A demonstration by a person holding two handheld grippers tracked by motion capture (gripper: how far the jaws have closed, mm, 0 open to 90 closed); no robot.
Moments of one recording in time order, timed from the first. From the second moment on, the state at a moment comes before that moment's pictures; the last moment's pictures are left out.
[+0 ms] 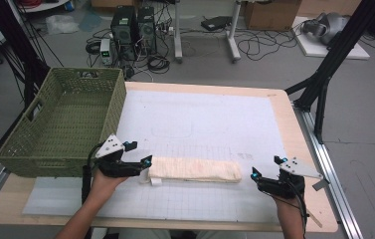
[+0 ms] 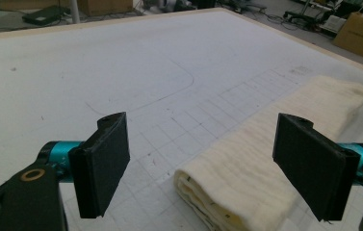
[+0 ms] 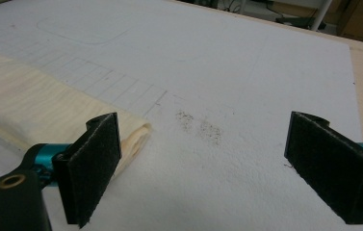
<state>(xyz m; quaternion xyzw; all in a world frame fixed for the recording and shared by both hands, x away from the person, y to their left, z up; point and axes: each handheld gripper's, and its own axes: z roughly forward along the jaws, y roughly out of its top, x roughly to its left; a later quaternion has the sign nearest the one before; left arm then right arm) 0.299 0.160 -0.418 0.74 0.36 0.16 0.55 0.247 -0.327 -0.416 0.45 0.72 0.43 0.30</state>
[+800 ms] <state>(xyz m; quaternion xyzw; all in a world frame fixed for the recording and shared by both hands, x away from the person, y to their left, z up) 0.303 0.151 -0.437 0.78 0.39 0.11 0.48 0.250 -0.325 -0.420 0.44 0.73 0.43 0.28</state>
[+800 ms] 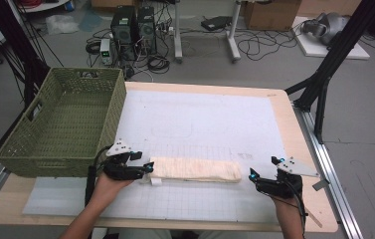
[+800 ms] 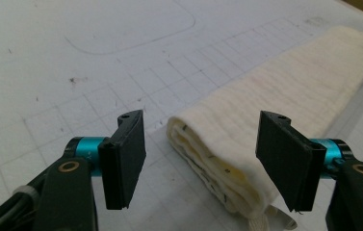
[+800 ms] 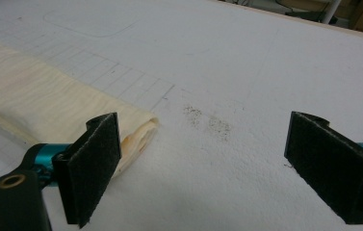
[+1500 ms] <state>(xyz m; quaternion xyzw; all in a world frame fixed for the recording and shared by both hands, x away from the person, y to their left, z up) 0.283 0.113 -0.448 0.82 0.36 0.17 0.41 0.251 -0.321 -0.421 0.44 0.74 0.43 0.27</state>
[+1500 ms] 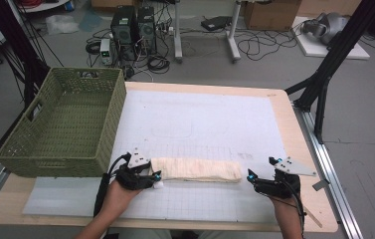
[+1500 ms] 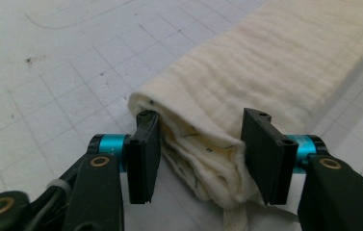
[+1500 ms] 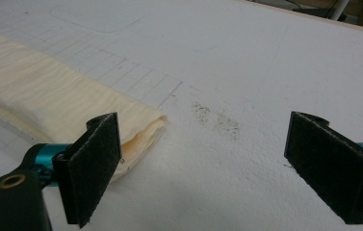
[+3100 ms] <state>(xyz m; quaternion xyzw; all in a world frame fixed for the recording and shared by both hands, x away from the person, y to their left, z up) 0.287 0.128 -0.444 0.79 0.38 0.13 0.46 0.271 -0.277 -0.451 0.42 0.80 0.40 0.15</state>
